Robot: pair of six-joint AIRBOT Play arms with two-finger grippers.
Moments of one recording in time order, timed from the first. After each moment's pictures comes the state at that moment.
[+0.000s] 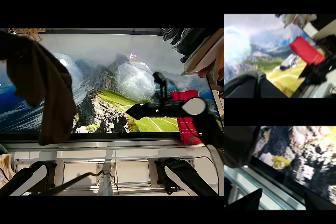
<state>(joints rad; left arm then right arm) 0.16 -1.10 1.74 0.59 -1.41 -1.08 0.20 -0.87 0.74 -0.70 1.12 1.25</state>
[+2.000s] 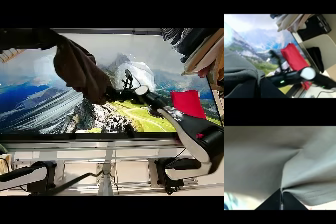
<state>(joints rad) 0.08 -1.33 1.75 0.62 -1.33 -1.24 0.41 -1.49 1.08 -0.45 0.70 1.28</state>
